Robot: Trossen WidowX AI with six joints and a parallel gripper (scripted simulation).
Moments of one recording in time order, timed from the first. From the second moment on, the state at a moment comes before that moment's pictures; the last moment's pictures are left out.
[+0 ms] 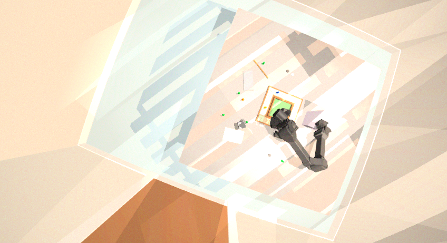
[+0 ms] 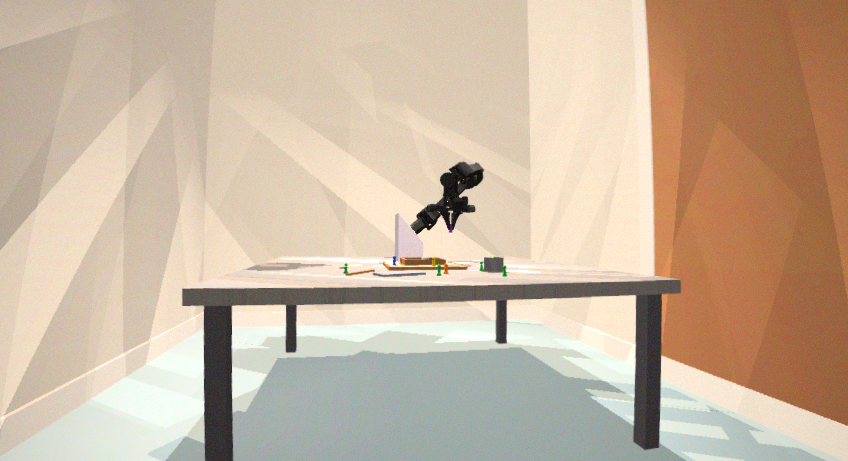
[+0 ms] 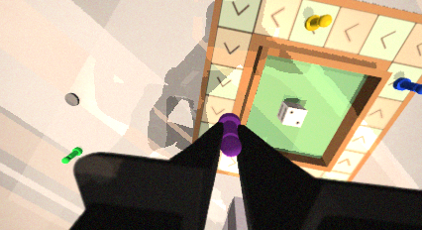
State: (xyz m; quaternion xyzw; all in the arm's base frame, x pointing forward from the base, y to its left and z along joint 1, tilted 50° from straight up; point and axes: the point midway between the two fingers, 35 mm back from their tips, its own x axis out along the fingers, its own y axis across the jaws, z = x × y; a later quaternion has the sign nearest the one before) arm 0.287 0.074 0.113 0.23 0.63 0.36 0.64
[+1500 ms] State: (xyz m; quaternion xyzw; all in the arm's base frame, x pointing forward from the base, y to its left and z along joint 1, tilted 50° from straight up) arm 0.192 0.144 0.050 0.23 0.63 0.36 0.64
